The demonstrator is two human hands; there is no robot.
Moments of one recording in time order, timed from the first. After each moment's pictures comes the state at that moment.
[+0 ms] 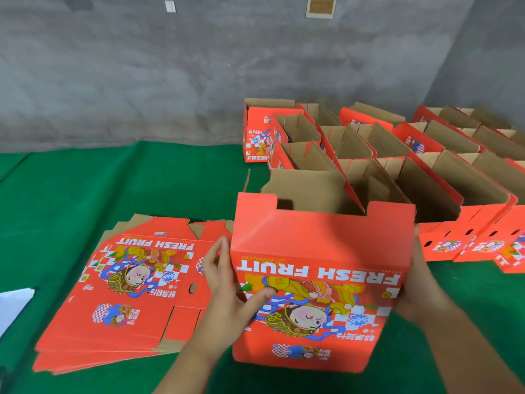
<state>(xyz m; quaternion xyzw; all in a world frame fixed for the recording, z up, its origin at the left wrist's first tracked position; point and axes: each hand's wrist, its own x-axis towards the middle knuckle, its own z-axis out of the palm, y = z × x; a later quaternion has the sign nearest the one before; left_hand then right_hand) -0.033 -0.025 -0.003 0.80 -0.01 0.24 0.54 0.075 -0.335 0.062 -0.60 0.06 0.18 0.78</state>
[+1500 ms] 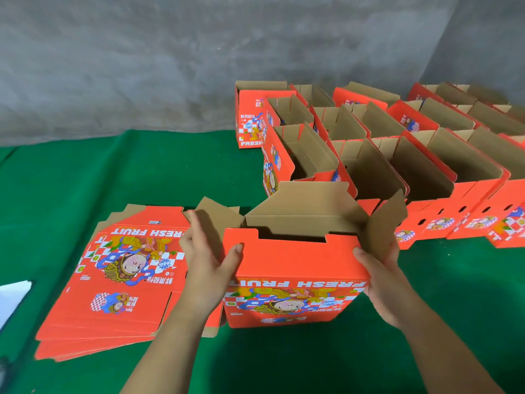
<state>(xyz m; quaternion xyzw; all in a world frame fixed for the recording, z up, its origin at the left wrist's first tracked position) -0.026 -0.012 0.035 0.83 0.13 0.19 0.51 0.050 -0.326 0.011 -0.65 0.06 0.08 0.75</state>
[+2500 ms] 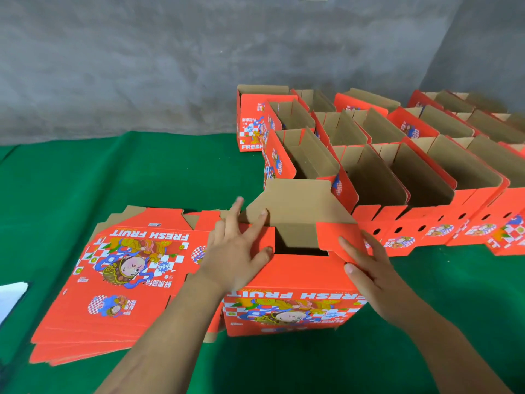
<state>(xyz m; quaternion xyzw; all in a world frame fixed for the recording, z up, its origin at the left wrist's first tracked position) 0.017 -0.021 0.053 0.99 -0.01 0.06 0.15 0.044 -0.340 0.026 -0.89 -0.19 0.03 0.42</state>
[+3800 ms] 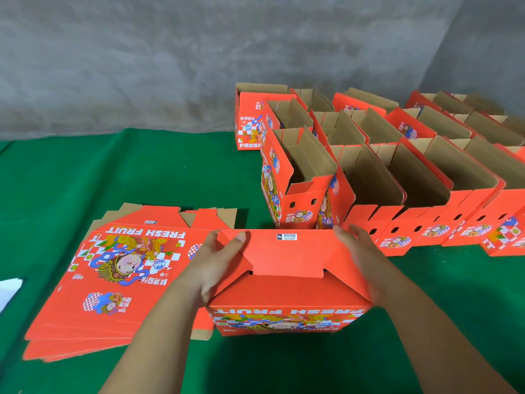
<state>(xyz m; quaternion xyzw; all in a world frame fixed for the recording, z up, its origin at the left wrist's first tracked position) -0.008 -0.019 0.068 0.64 0.27 -0.05 0.72 0.064 -0.290 0.077 -0.75 0.10 0.16 0.63</state>
